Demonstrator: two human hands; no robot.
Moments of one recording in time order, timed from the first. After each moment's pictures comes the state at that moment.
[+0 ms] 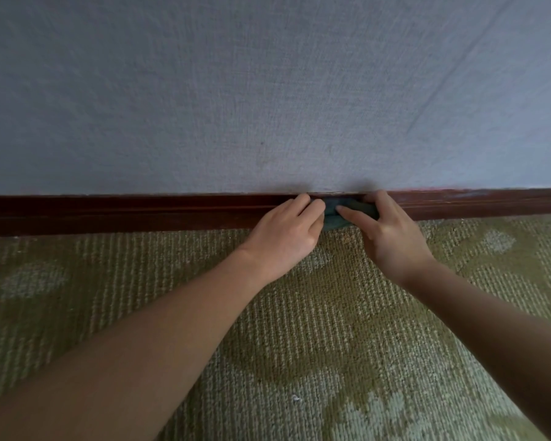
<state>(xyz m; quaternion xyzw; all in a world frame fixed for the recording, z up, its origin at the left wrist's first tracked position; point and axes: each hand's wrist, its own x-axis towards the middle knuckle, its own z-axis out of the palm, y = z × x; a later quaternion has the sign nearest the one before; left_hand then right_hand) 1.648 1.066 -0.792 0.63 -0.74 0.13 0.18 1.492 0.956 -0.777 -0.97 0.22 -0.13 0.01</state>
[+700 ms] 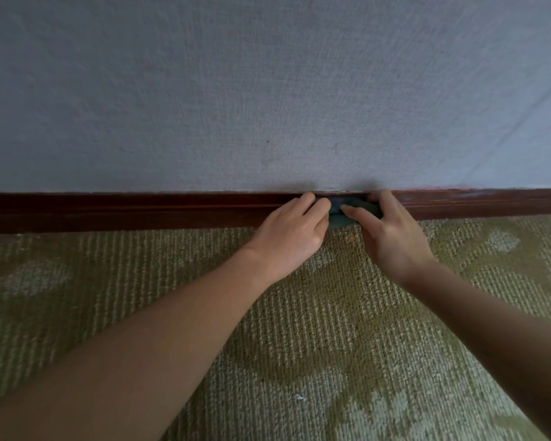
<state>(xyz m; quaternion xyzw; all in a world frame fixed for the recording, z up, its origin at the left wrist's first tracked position) 1.647 1.067 -0.792 0.64 -0.74 0.12 0.16 1.495 0.958 -0.781 -0.96 0.24 -0.13 0.02</state>
